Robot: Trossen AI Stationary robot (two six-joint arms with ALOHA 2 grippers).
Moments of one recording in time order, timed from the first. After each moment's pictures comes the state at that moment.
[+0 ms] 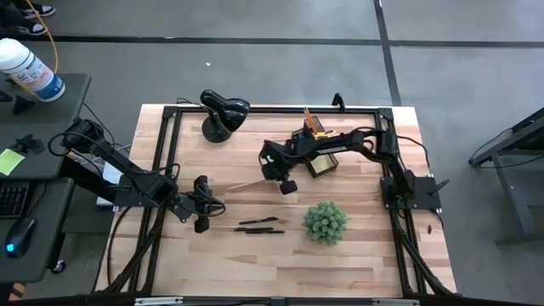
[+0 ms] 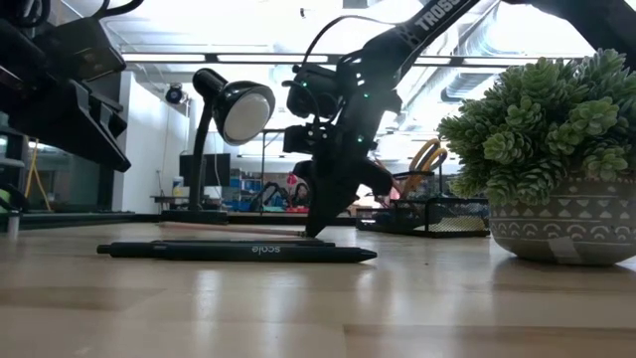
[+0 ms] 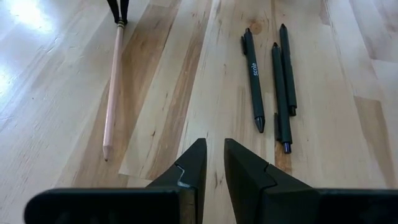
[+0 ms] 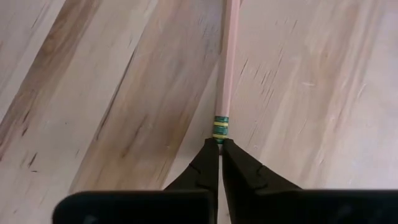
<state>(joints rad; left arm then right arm) -0.45 0.98 0.30 -0.11 -0.49 -0.55 -0.19 2.15 1.45 -0.48 -0.13 -0.58</state>
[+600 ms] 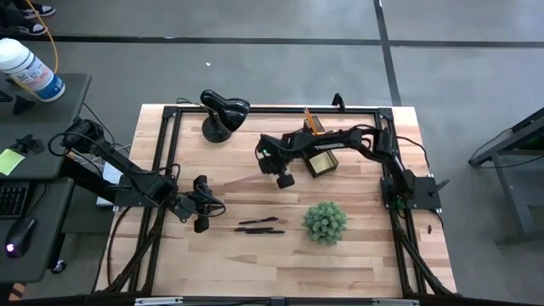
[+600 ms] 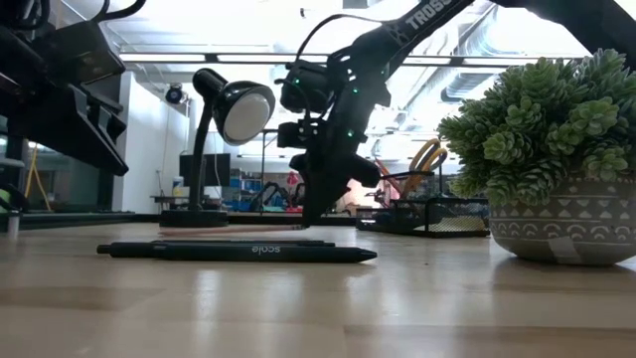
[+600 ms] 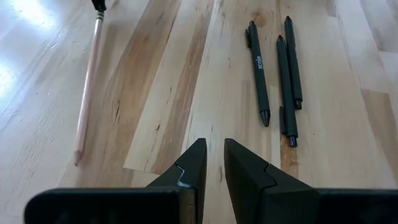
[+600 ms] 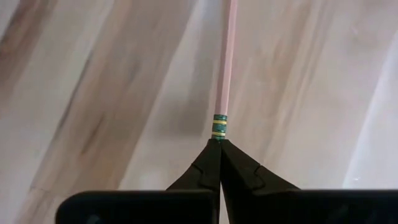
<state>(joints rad) -0.45 0.98 0.30 -0.13 -0.49 -0.55 -0.21 2.15 1.56 -0.55 -0.11 -0.59</state>
